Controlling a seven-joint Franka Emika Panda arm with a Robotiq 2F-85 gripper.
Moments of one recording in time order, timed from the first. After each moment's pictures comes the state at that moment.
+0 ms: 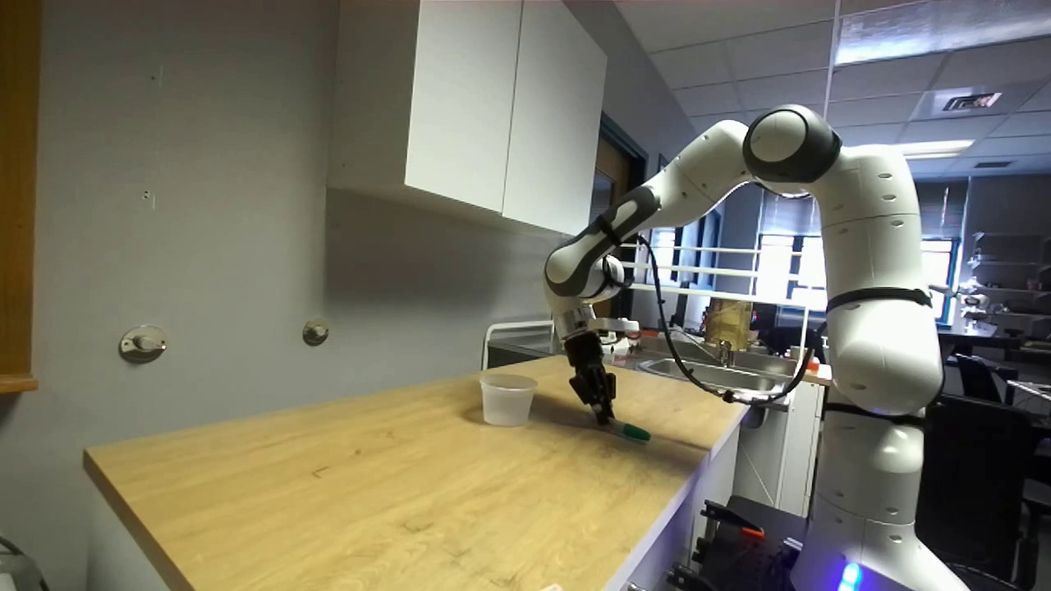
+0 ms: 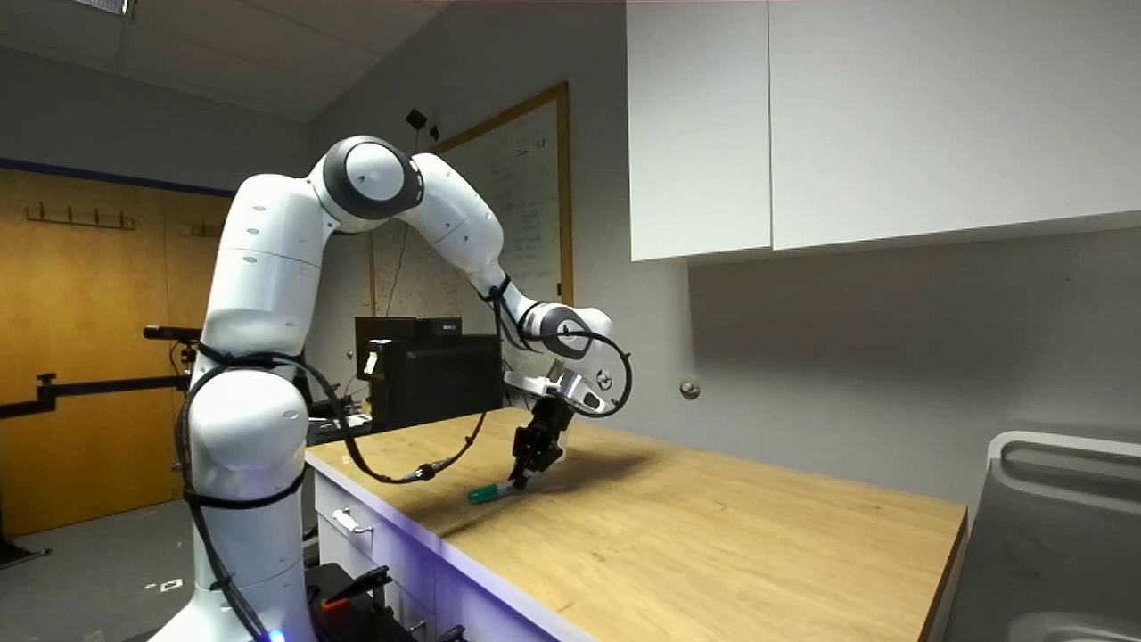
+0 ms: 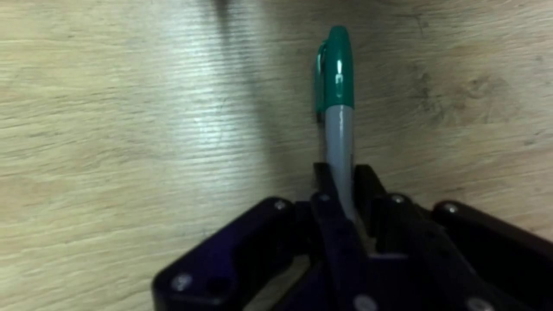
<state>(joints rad) -0.07 0.18 -0.08 -2.16 0.08 1.78 -0.03</state>
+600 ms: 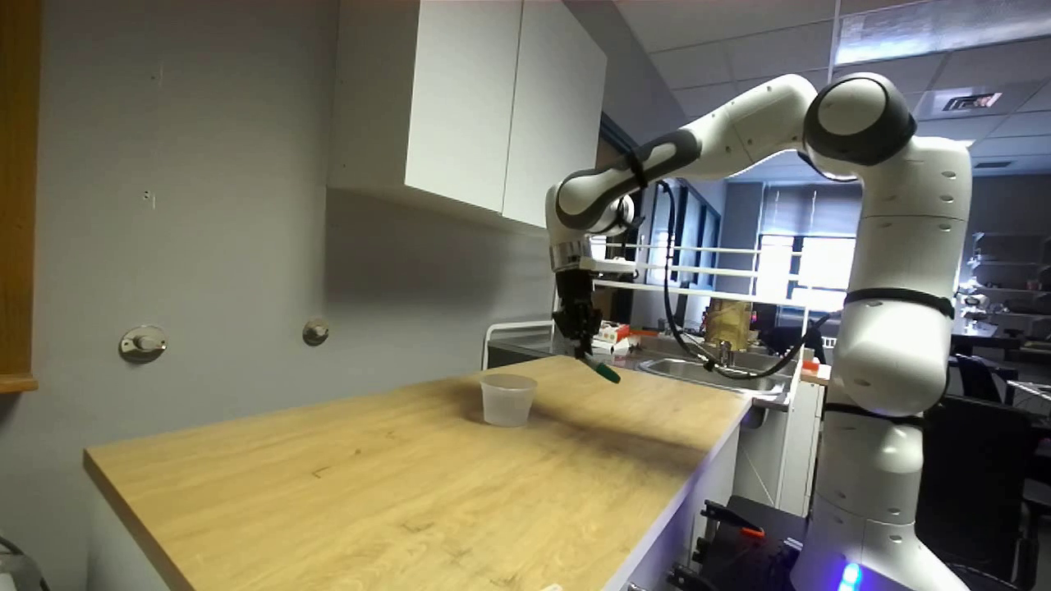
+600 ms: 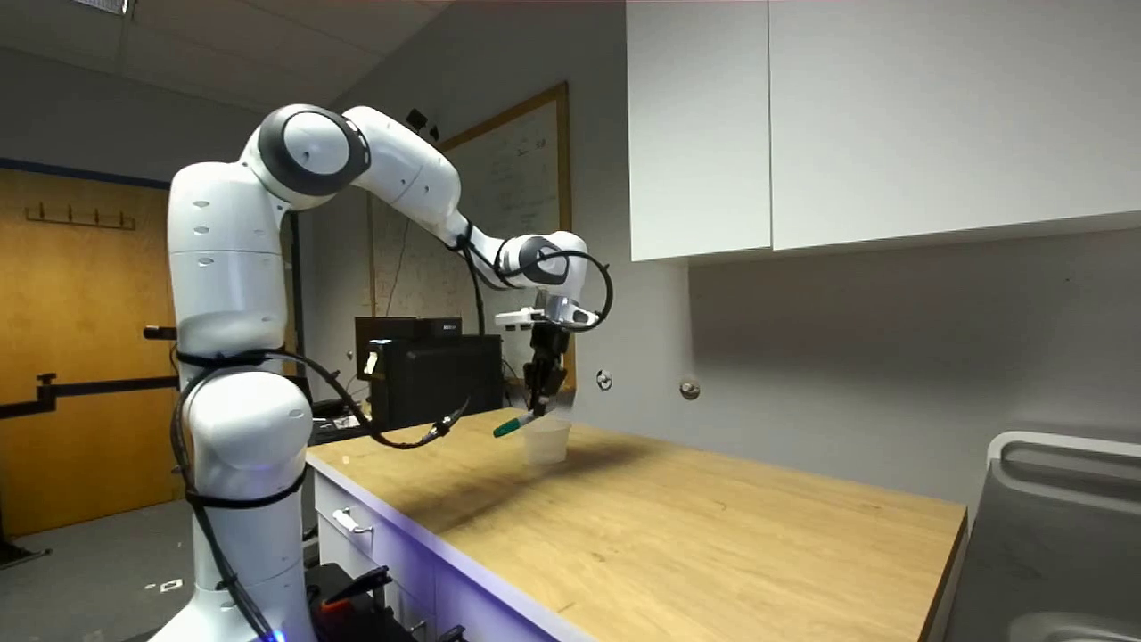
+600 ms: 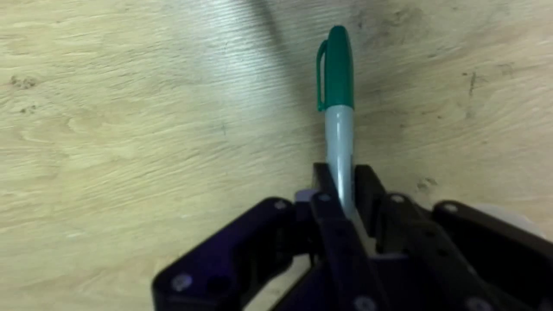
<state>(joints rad) -0.02 -0.06 -0.04 -2.09 -0.01 1.78 0.18</state>
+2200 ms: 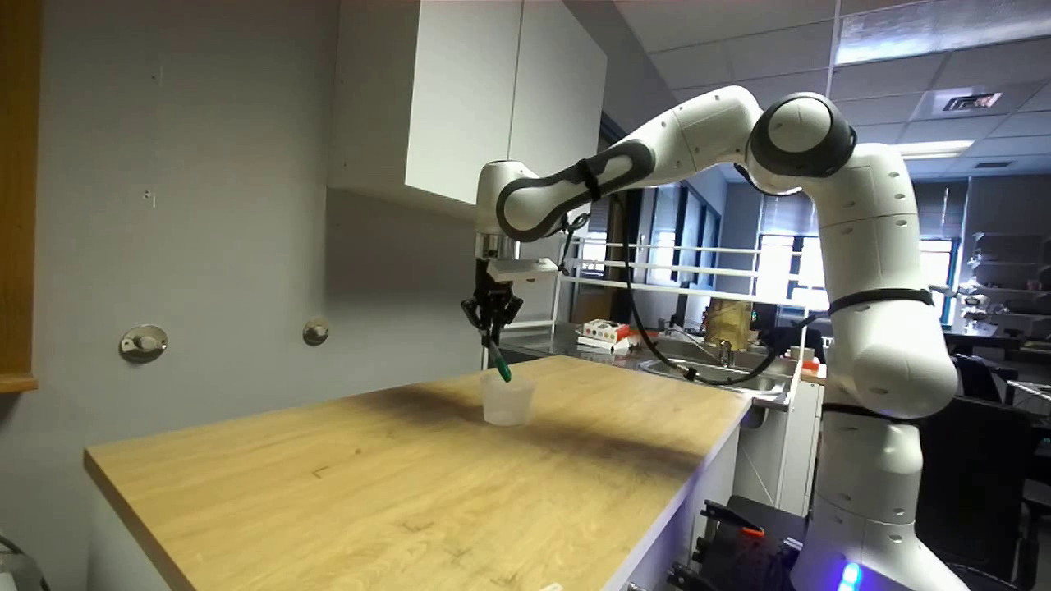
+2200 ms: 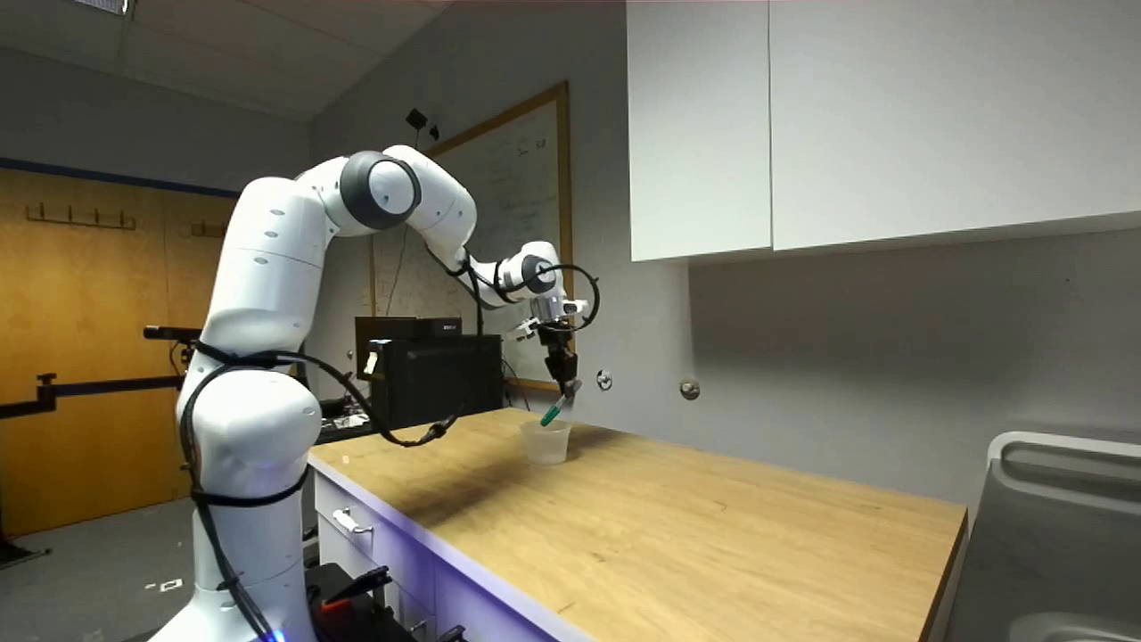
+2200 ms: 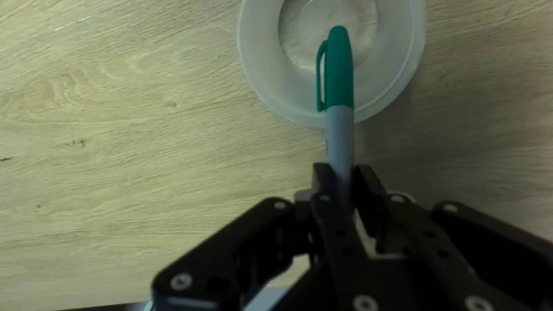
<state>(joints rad) 0.09 0.20 0.07 -1.83 -0.24 2.09 0.61</state>
